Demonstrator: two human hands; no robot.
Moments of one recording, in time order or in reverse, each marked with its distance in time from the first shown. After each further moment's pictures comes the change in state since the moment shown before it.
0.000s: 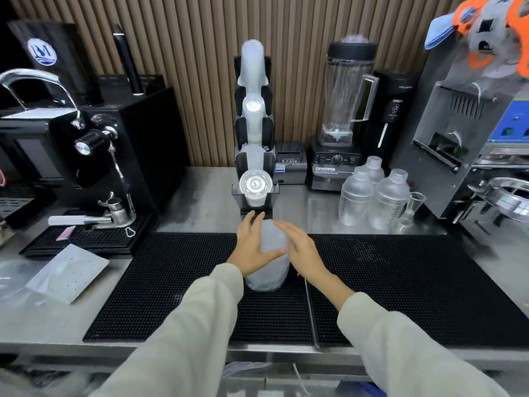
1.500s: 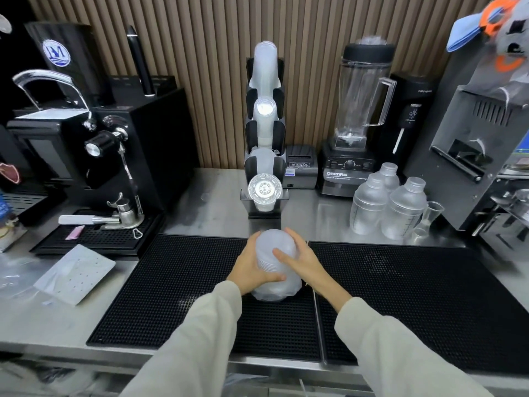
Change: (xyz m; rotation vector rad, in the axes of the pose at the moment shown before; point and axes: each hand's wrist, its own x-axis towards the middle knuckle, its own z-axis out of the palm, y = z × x) left_hand -0.006 -0.037 0.009 -0.283 -0.064 -0.154; right_hand 0.009 -0.004 0.012 0.324 -0.150 0.411
